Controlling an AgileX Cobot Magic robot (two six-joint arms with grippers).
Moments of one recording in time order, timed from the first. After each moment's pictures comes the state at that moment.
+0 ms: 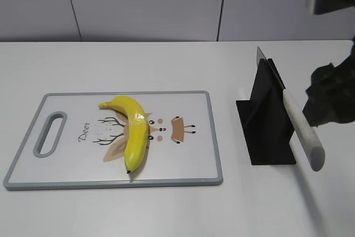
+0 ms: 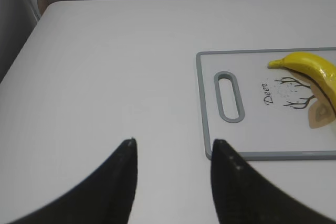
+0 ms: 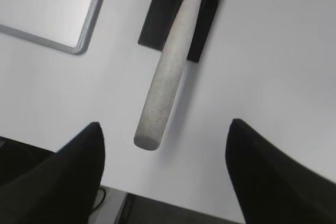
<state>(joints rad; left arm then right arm) -0.08 0.03 -0.51 0.06 1.04 0.07 0.61 1.19 -1.00 -0.16 1.06 0.29</state>
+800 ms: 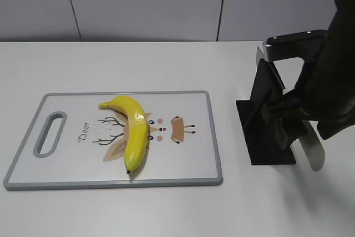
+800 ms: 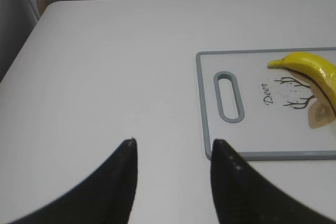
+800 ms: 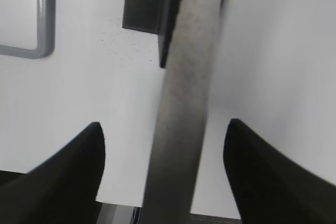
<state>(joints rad) -0.08 0.03 -0.51 0.06 1.04 0.07 0.51 1.55 -1.01 -0.09 1.02 0.38</state>
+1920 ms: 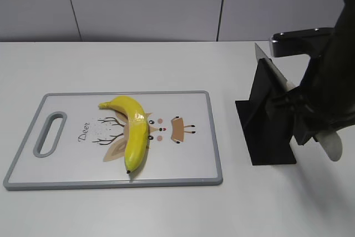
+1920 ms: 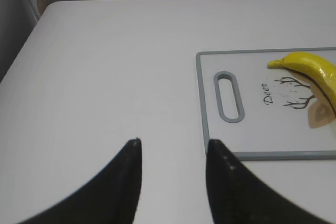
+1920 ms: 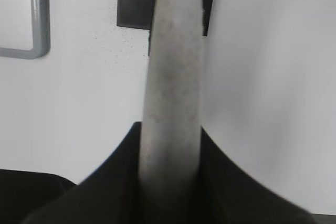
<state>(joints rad) -0.08 0.03 -0.51 0.06 1.04 0.07 0.51 1.54 -1.01 -0.08 1.03 0.39</state>
